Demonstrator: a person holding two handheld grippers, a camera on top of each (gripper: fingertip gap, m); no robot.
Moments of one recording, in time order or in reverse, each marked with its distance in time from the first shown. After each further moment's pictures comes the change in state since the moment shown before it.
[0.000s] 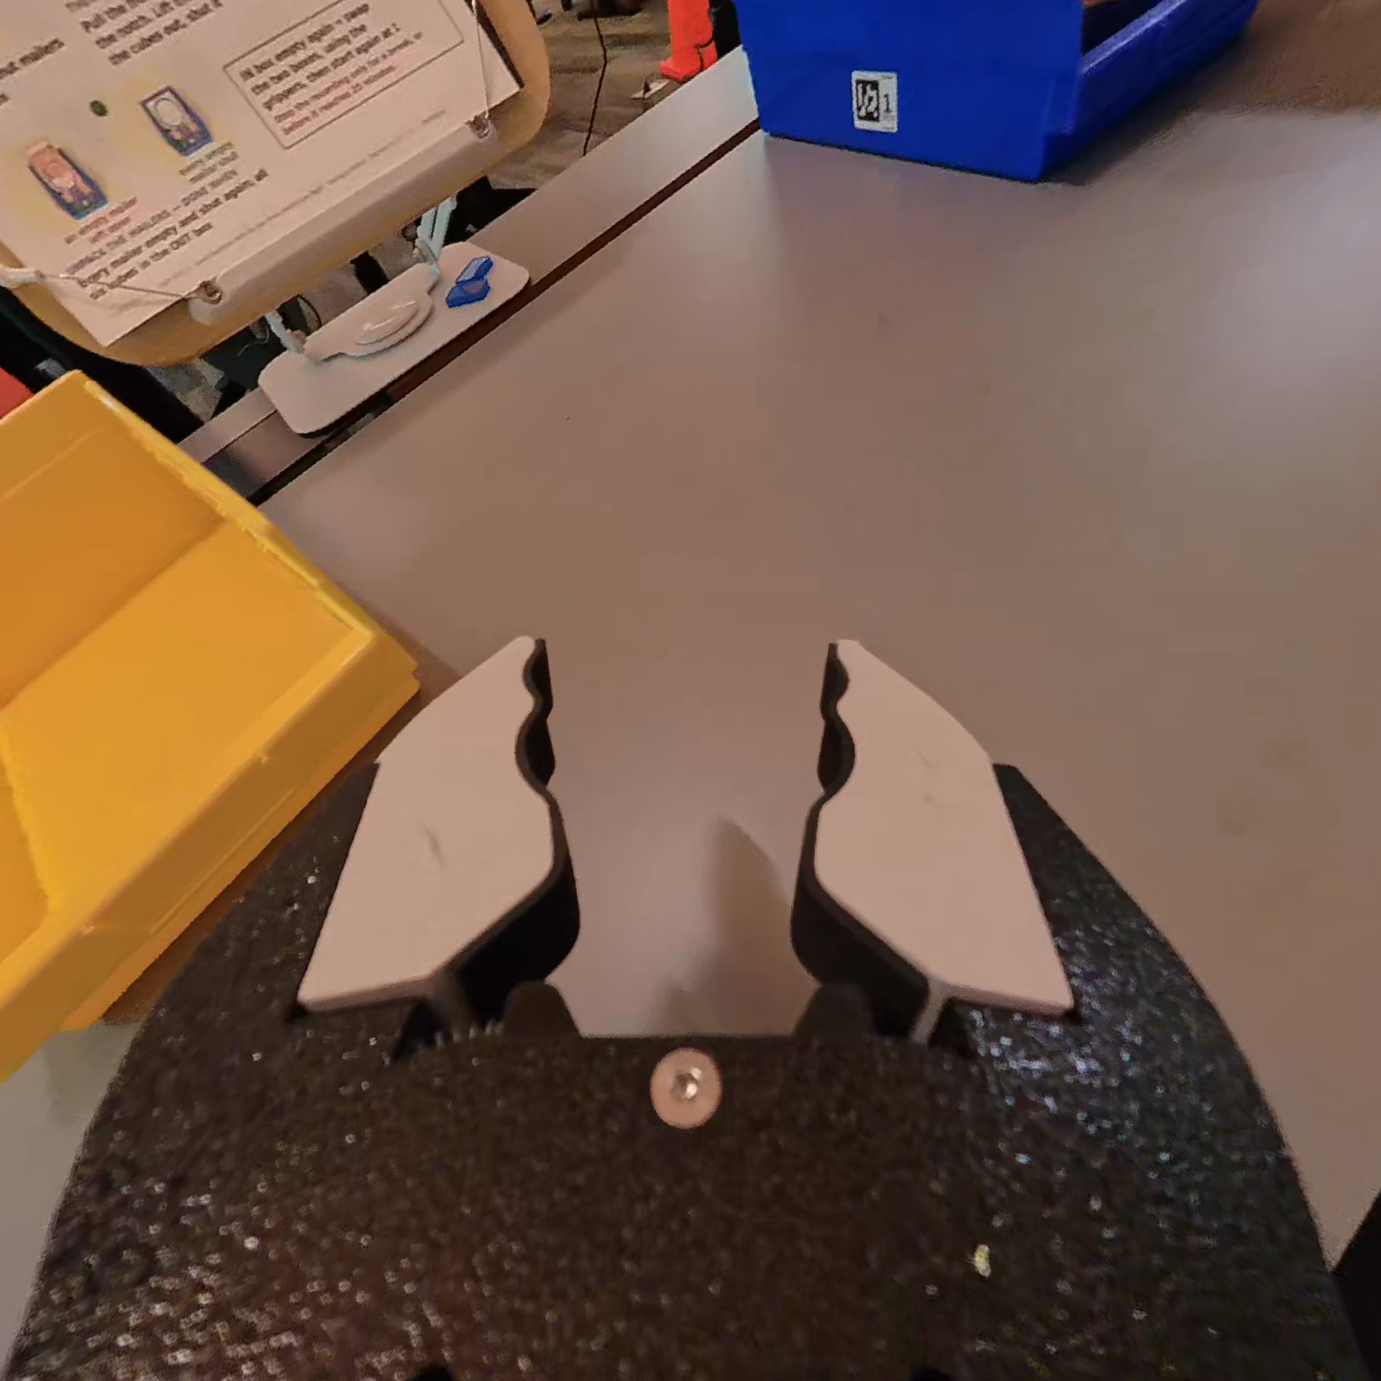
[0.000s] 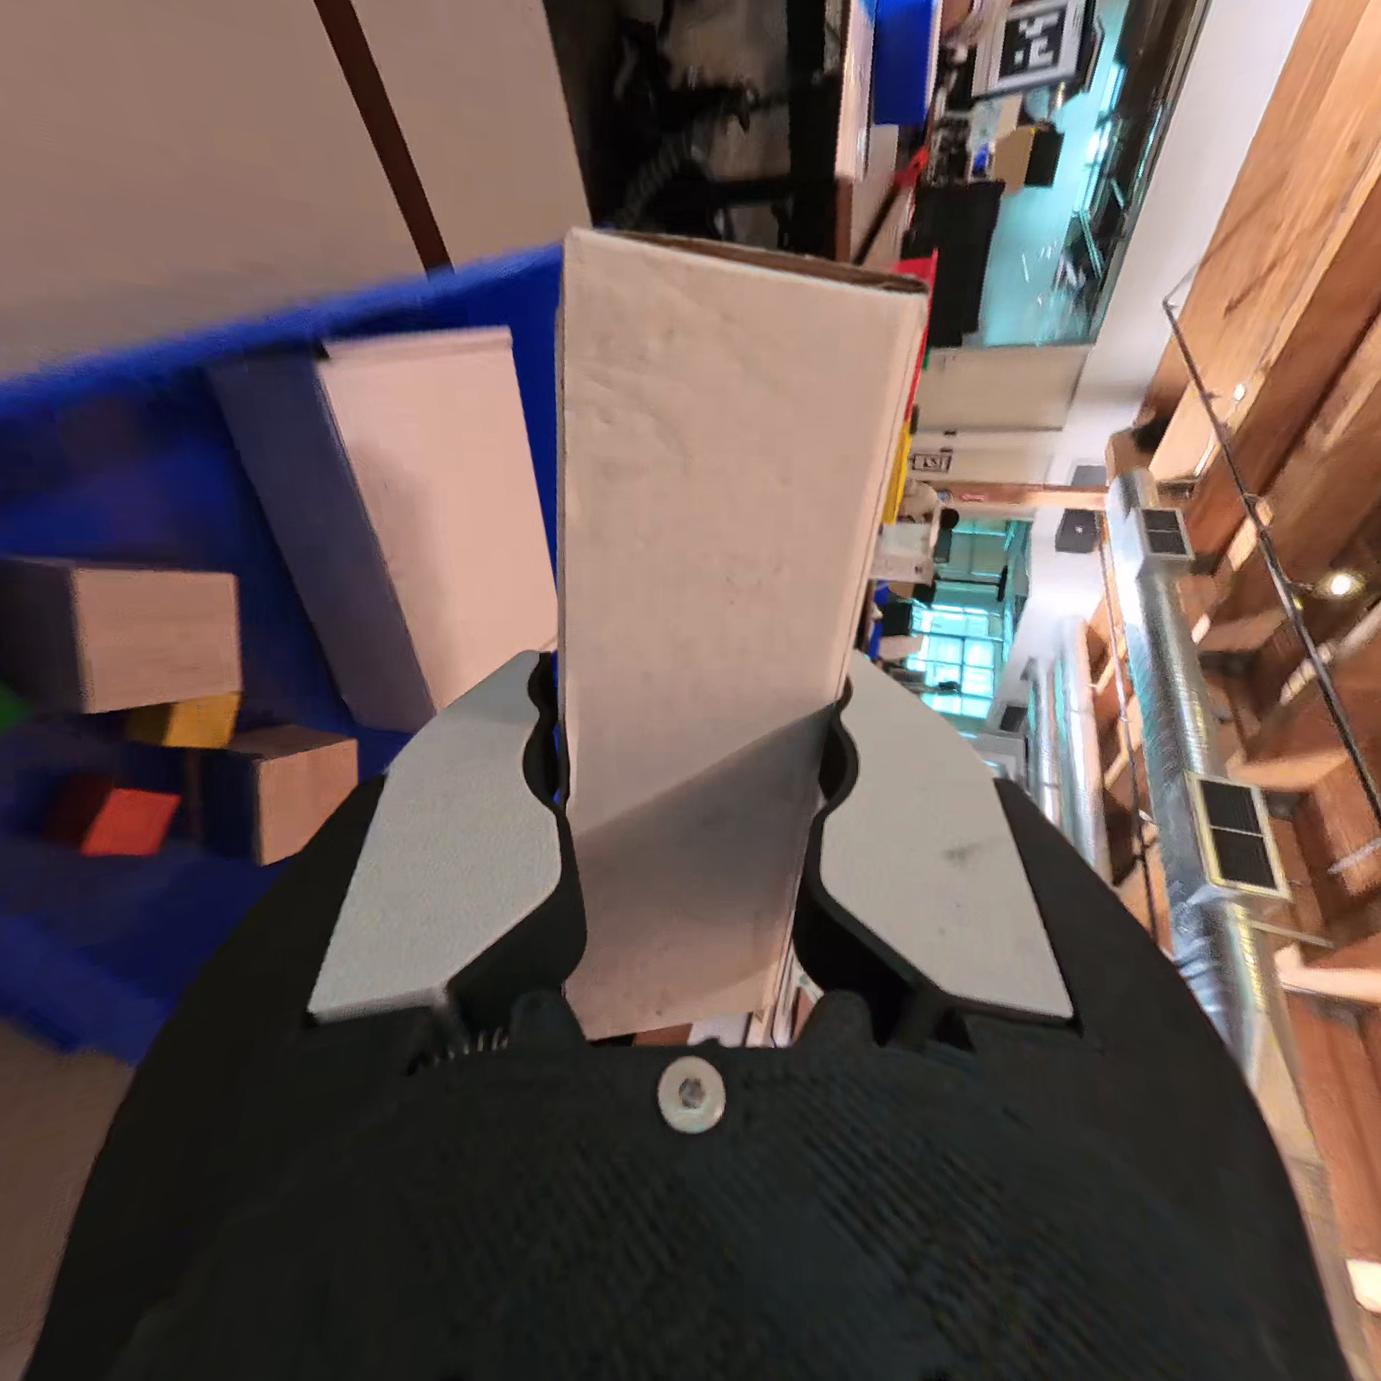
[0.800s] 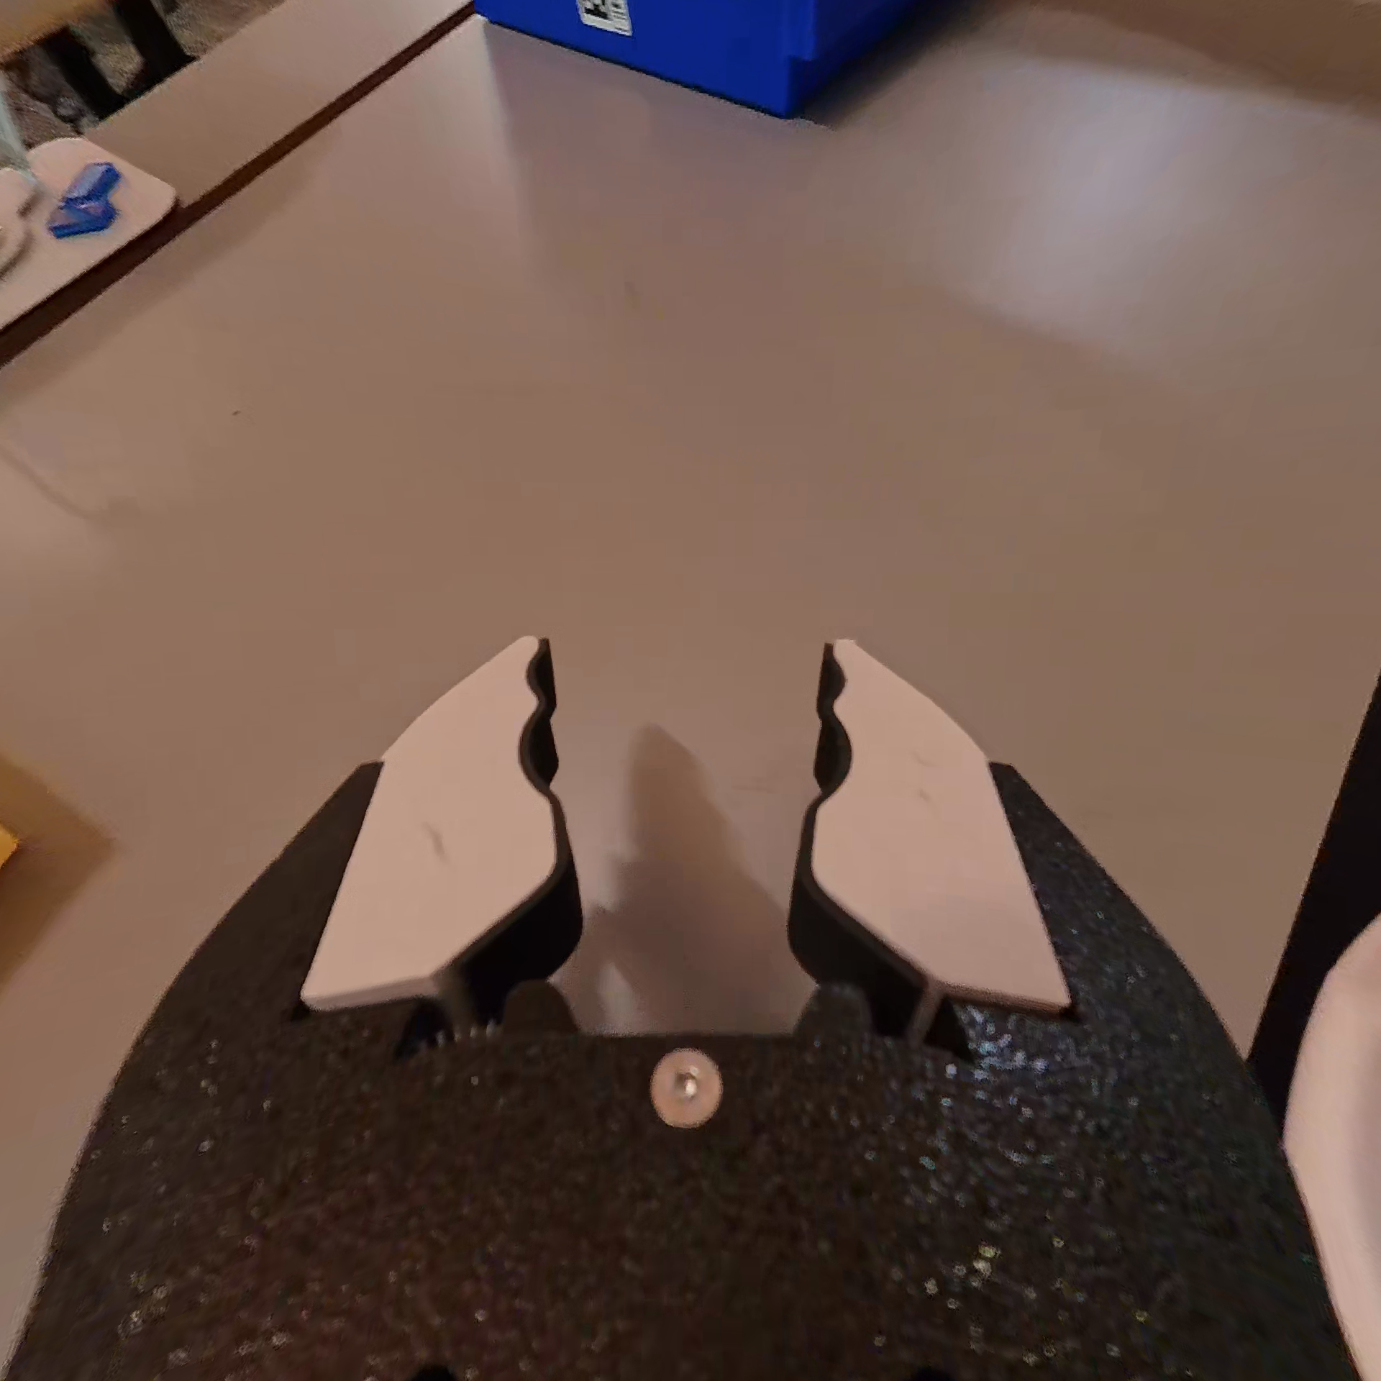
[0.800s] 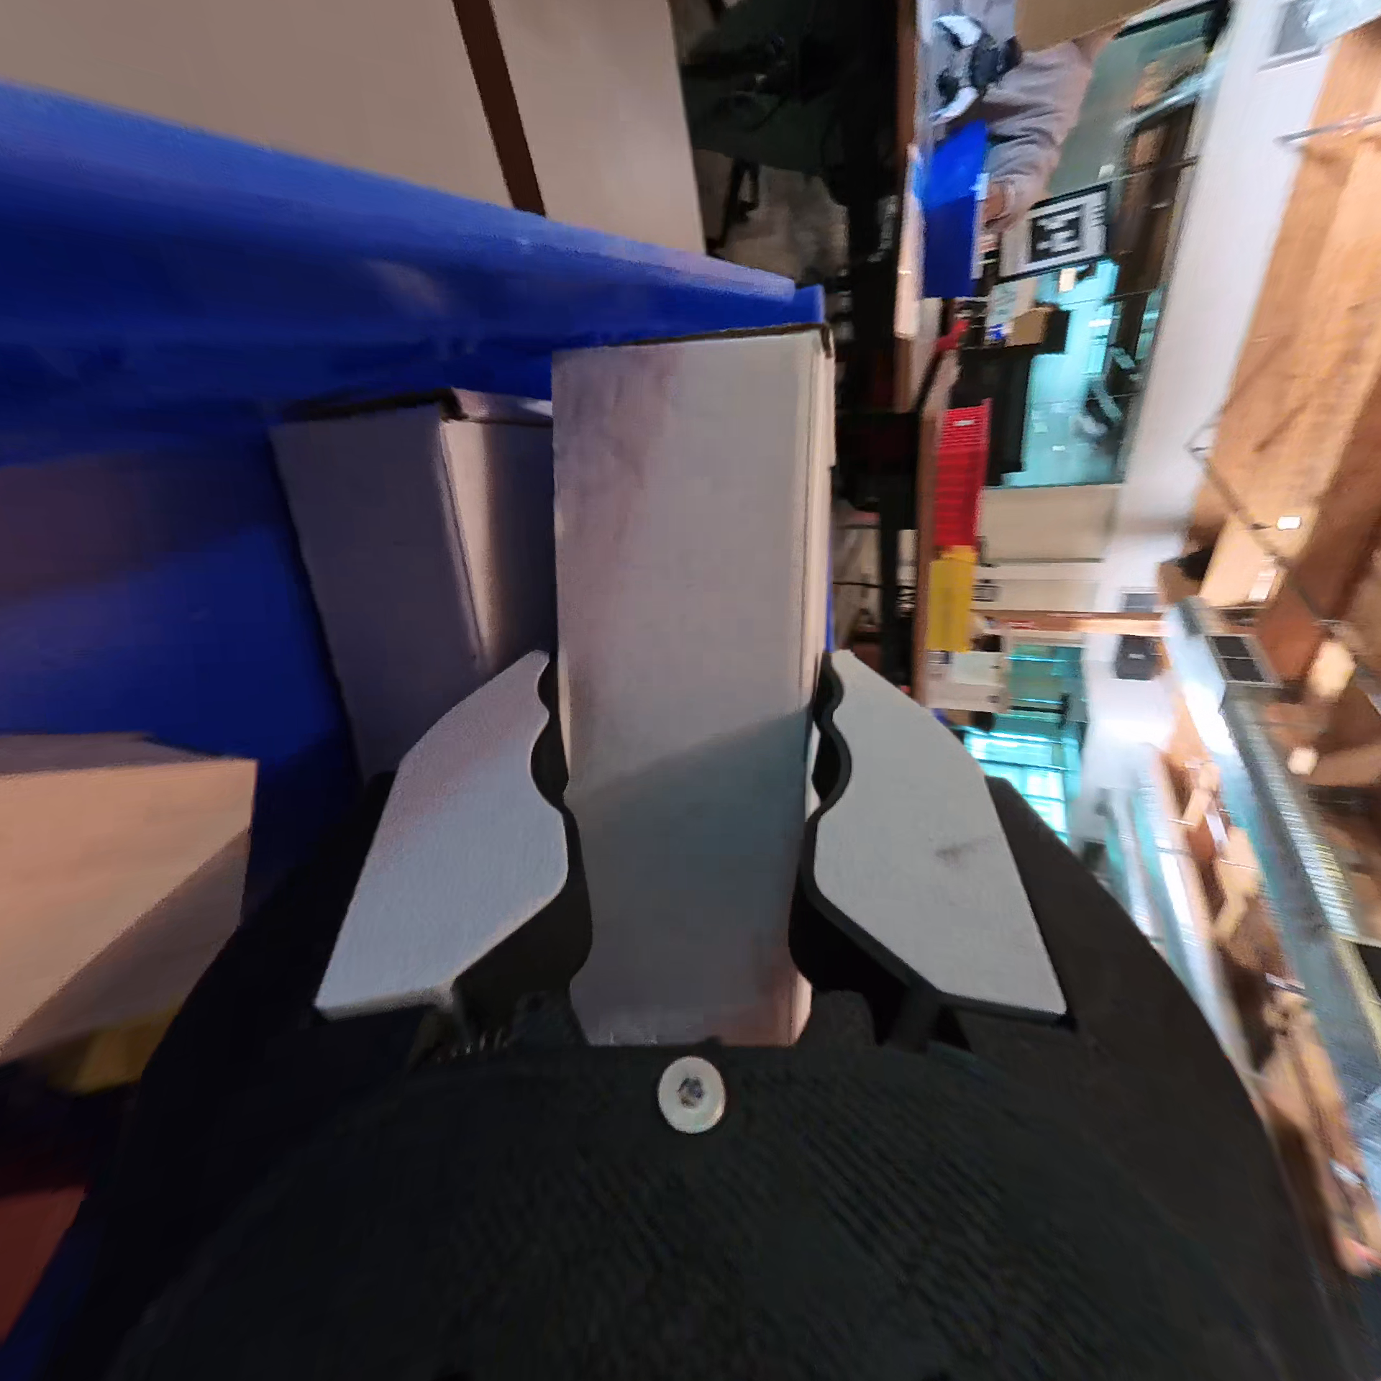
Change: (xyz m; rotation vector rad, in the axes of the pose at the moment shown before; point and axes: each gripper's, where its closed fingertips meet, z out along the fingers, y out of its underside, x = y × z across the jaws) left arm 0.086 -0.003 0.051 -0.093 0.257 -0.016; right arm -0.070 -0.007 0.100 0.216 -0.068 0.035
